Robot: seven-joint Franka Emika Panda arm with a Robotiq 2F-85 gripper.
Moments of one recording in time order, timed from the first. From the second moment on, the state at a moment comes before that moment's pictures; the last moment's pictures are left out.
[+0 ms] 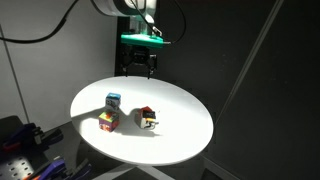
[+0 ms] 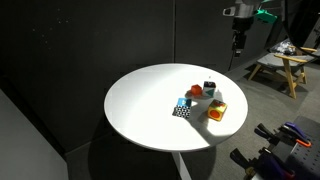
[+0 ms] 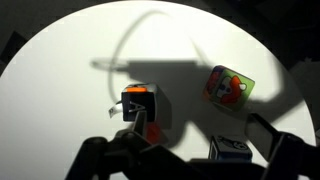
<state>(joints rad) -0.01 0.00 -0.22 -2.14 -0.10 2.13 -0.83</state>
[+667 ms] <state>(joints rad) -0.13 0.25 -0.14 -1.92 -0.10 2.17 -0.97</state>
